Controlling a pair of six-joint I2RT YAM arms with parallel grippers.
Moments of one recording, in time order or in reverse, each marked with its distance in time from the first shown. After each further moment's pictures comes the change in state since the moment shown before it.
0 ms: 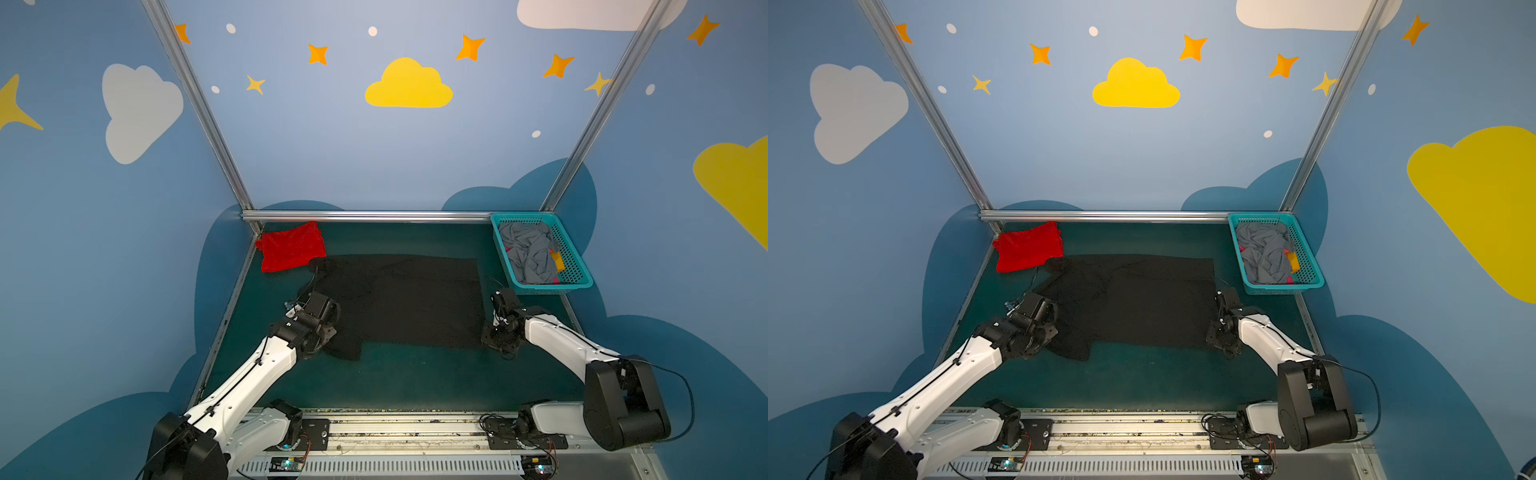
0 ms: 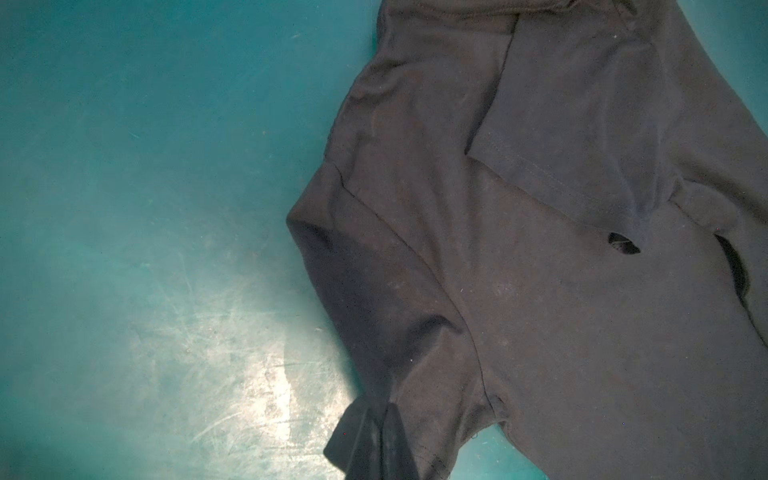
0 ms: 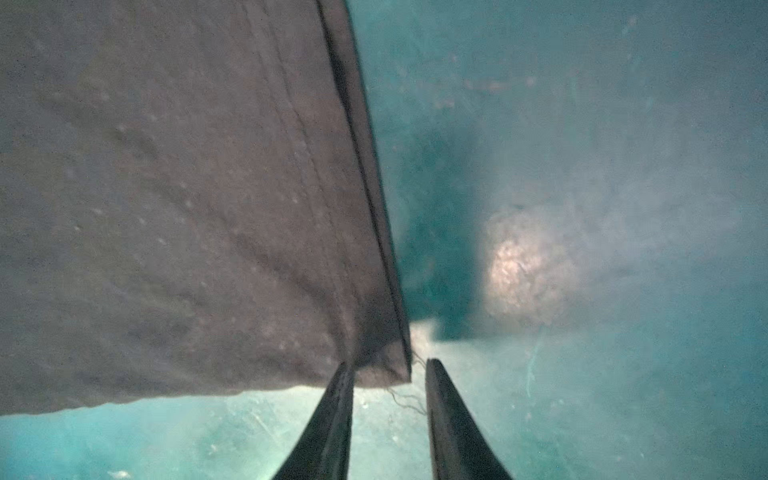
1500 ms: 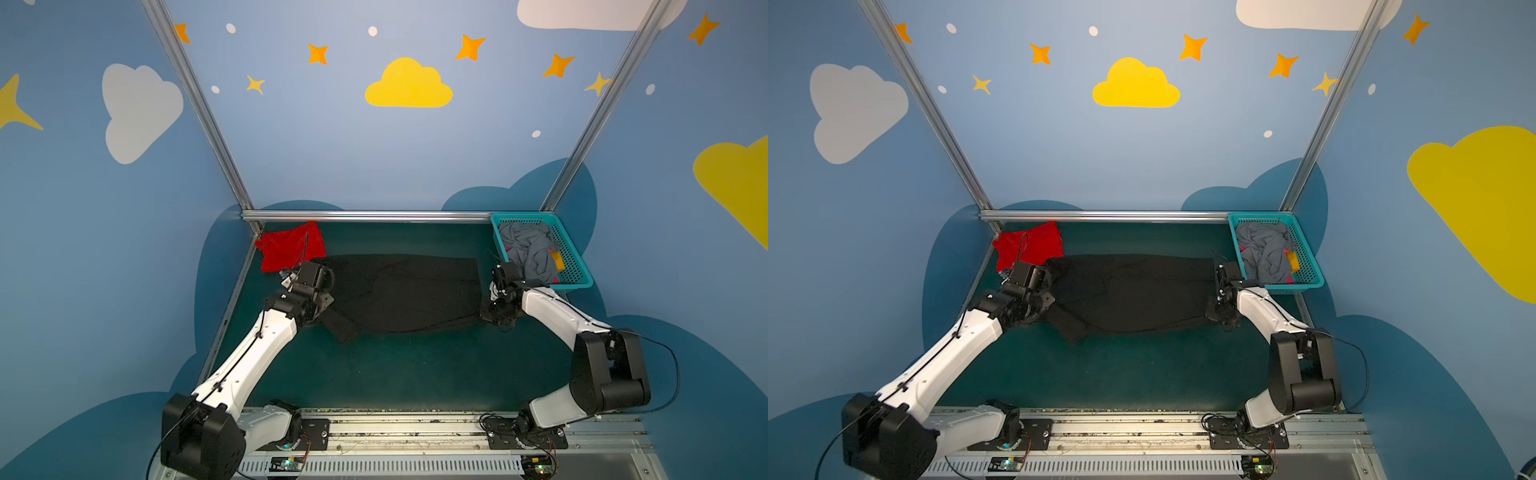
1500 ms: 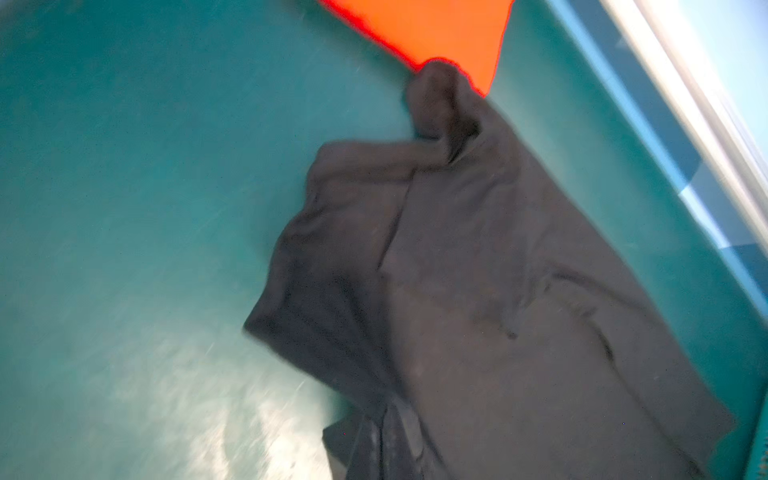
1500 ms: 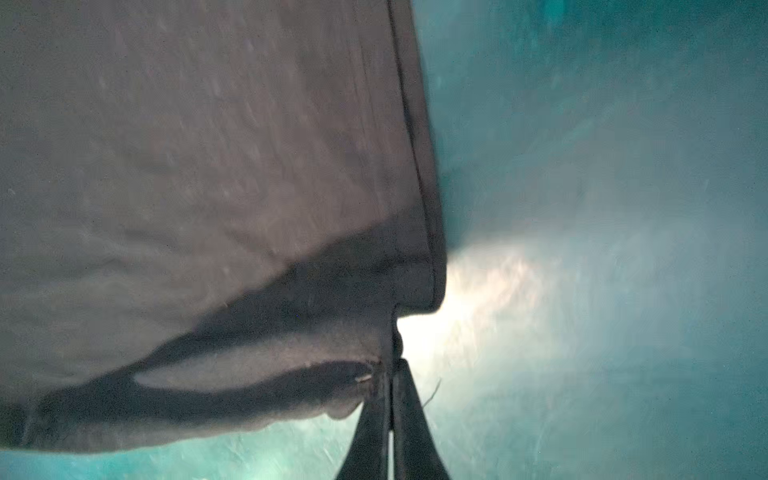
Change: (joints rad) left arm 0.140 0.185 0.288 0.055 -0.002 0.129; right arm -0.060 0.206 0.311 -0.062 -0.041 -0.124
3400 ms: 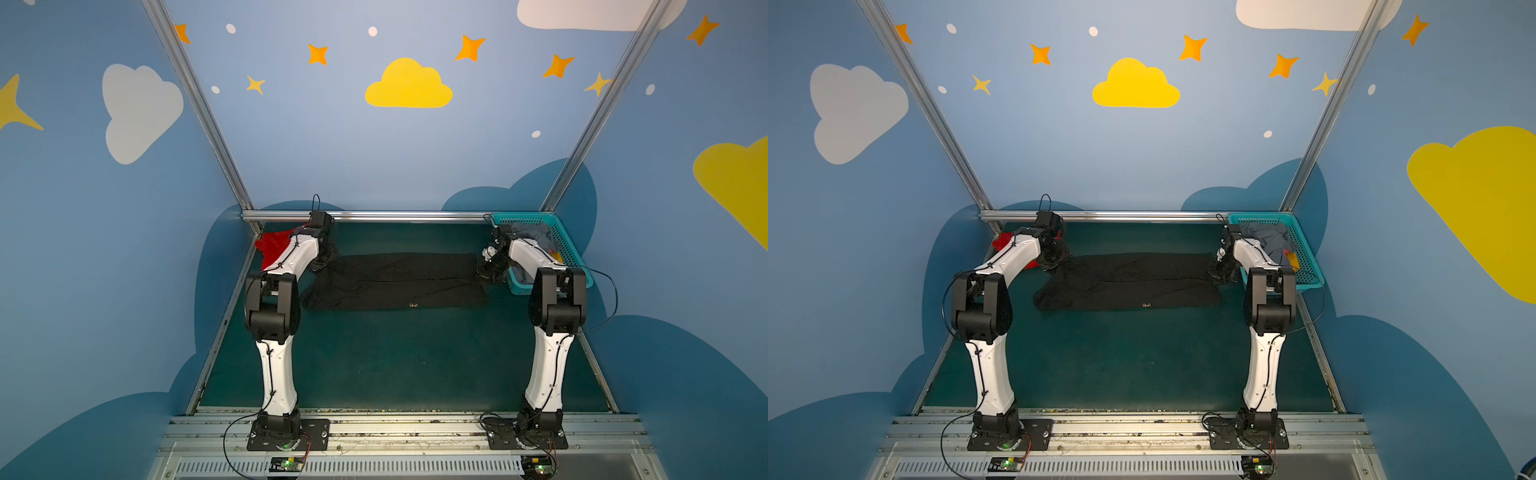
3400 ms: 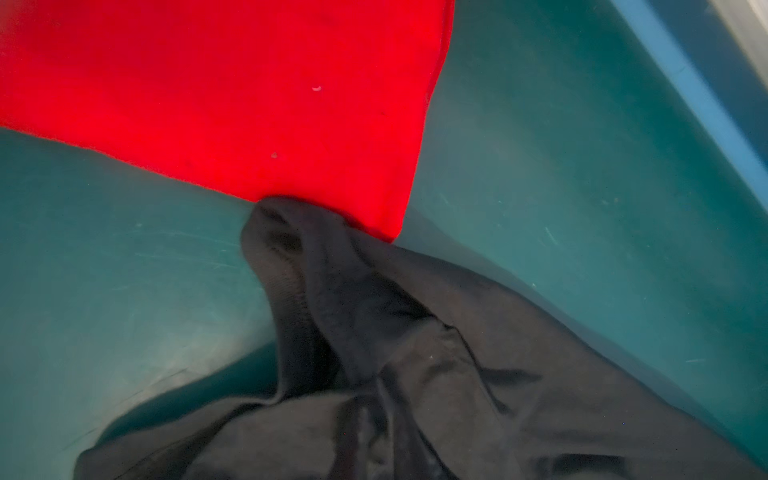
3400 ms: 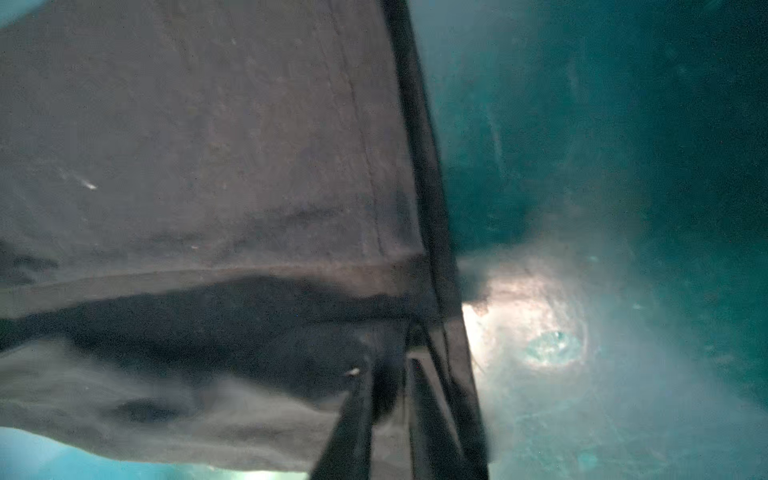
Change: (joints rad) left arm 0.188 0.895 0.771 -0.004 0.197 0.266; right arm -0.124 0.660 0.781 -0.209 -0.160 -0.149
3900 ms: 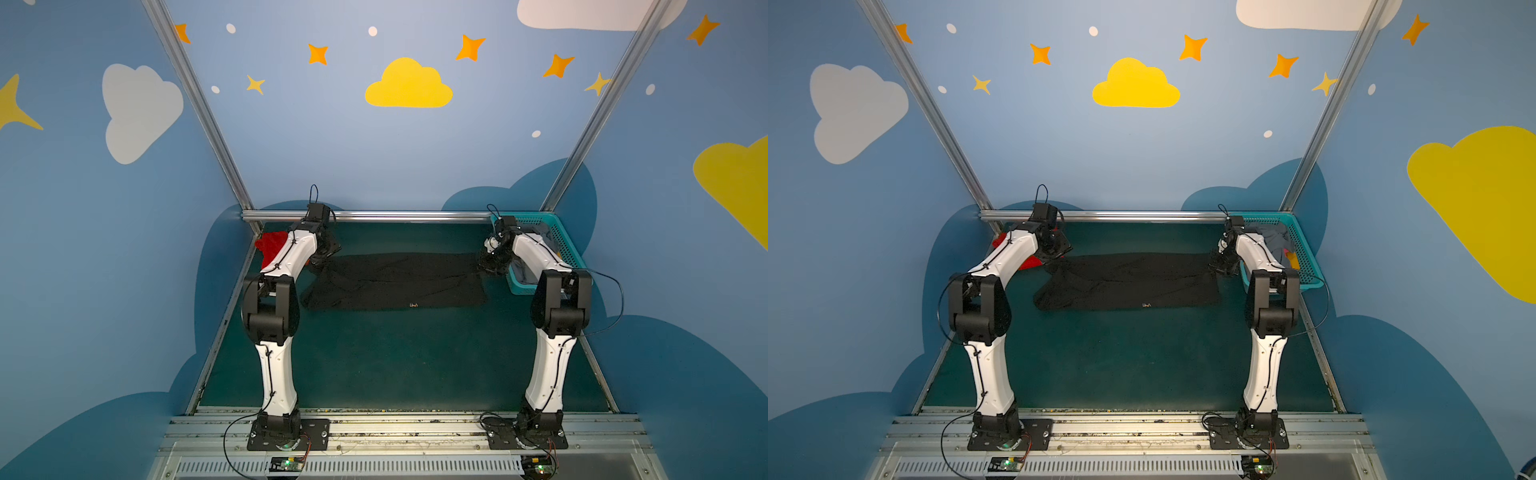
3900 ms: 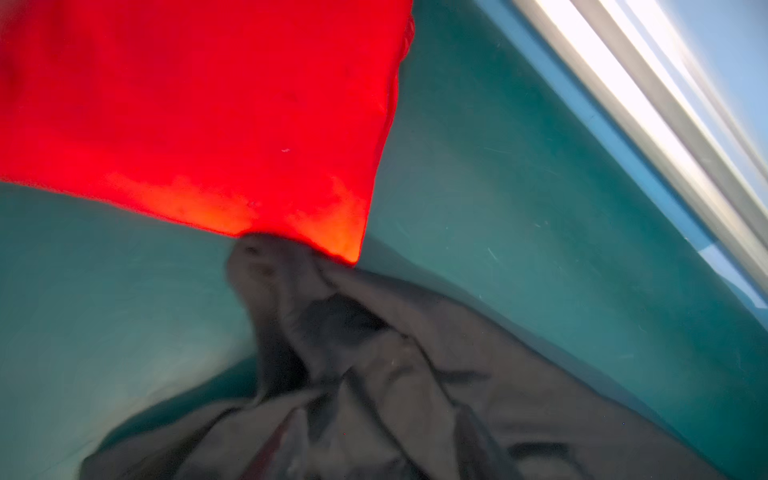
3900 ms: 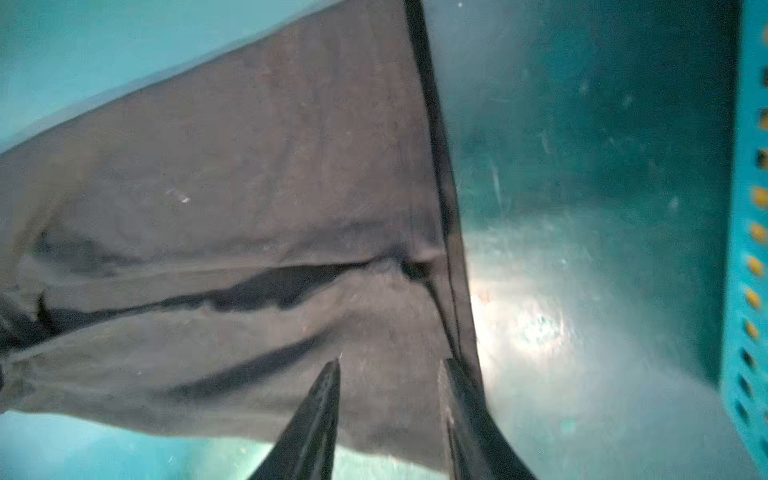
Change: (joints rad) left arm -0.006 -0.088 0.006 -0.022 0.002 0.015; right arm 0.009 -0.083 0.018 -0.013 -0.003 -0.008
